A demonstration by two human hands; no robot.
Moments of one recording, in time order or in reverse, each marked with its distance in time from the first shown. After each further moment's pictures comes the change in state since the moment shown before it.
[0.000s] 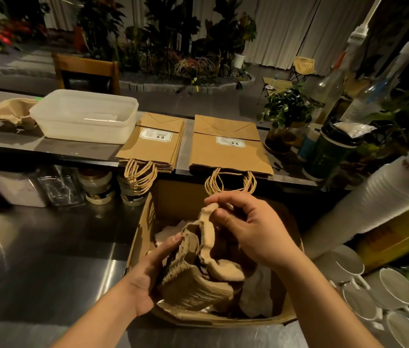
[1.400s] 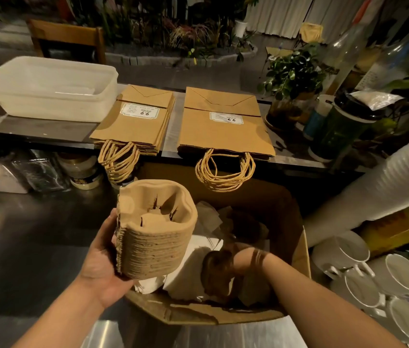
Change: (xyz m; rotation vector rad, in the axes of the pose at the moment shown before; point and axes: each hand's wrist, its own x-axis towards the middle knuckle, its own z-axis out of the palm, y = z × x) left_hand 0.018 0.011 -0.018 -0.389 -0.187 0.172; right_hand 0.030 0.212 0.044 -0.394 -0.675 0.707
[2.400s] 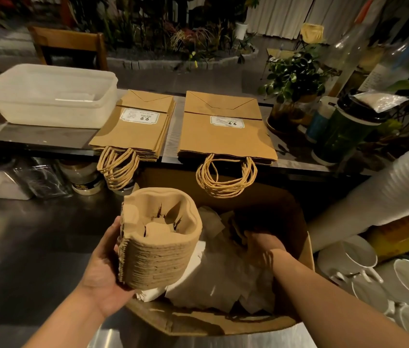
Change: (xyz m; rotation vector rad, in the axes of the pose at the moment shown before) left_hand 0.003 0.001 0.003 -0.014 0.034 -0.007; right_hand 0.028 0.034 -0.028 -0.701 0.329 0.057
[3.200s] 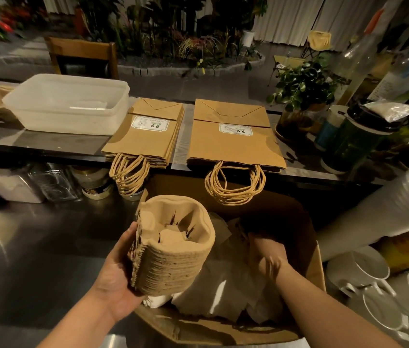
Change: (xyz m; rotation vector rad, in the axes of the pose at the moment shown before) left_hand 0.006 0.001 -0.006 0.030 0.029 -0.044; right_hand -0.008 -0.019 -0.008 0.412 0.293 0.160
